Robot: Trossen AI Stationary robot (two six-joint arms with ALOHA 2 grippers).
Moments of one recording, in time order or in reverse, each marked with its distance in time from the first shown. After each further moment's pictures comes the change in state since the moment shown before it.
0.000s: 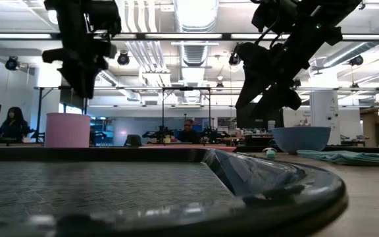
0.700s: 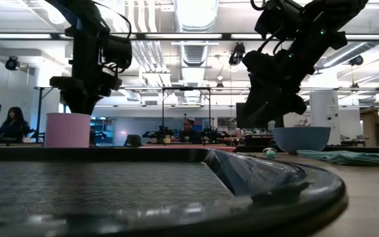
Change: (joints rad) left arm 0.117 0.215 -0.025 0.043 0.003 0.070; right arm 0.001 -0.001 -0.038 0.001 -0.001 -0.007
